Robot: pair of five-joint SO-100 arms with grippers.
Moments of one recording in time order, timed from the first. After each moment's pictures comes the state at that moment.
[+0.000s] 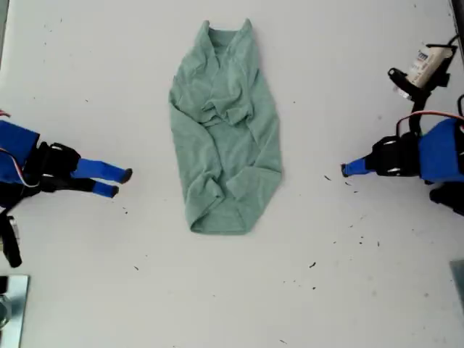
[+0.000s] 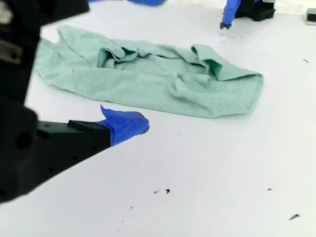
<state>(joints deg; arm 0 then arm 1) 6.0 206.0 184.2 60.3 -13.6 7.0 200.1 174.1 72.6 -7.3</state>
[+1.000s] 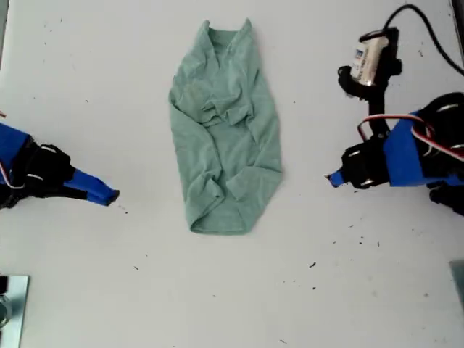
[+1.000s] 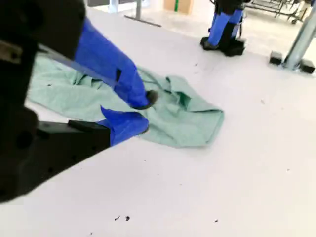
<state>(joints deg) 9.0 203.8 174.8 55.0 -17.8 -0.2 136.4 122.7 76.4 -13.5</state>
